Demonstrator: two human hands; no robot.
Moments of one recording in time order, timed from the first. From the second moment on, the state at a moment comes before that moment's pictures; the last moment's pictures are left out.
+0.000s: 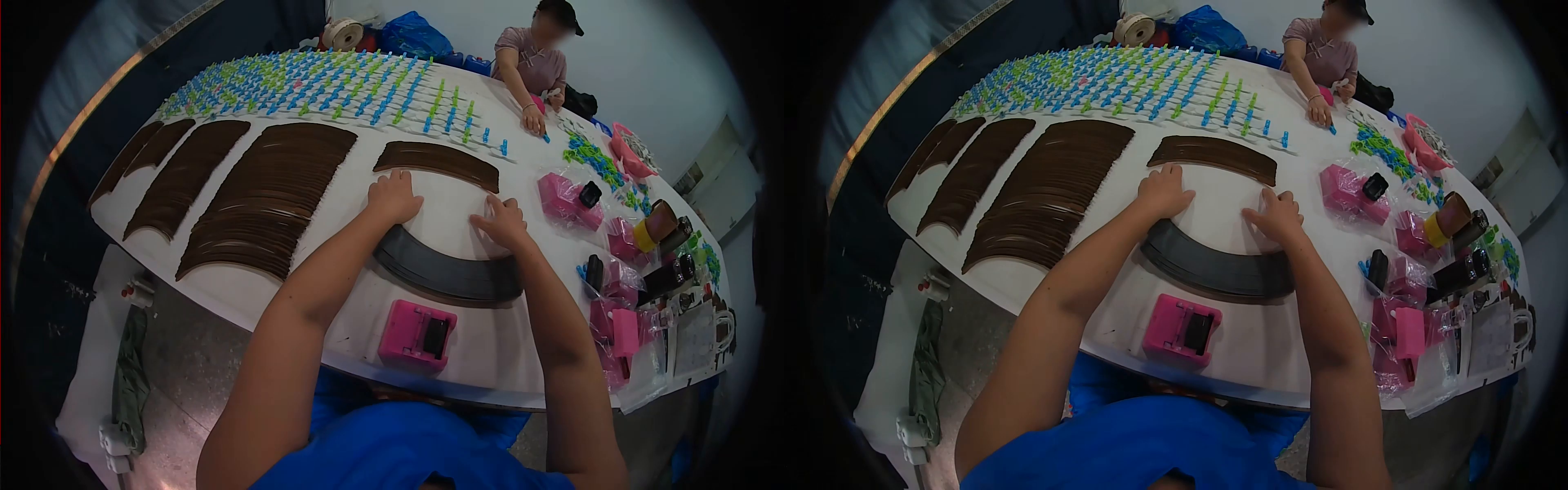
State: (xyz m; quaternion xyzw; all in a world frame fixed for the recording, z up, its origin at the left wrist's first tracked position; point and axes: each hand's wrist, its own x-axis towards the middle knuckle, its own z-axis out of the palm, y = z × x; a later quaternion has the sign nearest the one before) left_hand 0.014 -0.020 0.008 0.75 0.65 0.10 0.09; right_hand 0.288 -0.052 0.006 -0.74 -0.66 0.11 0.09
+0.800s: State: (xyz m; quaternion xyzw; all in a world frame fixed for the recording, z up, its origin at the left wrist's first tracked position) left_hand -0.014 -0.160 -0.018 0.83 0.43 0.35 0.11; right_hand 0.331 -0.242 0.048 -0.52 -0.84 0.15 0.07
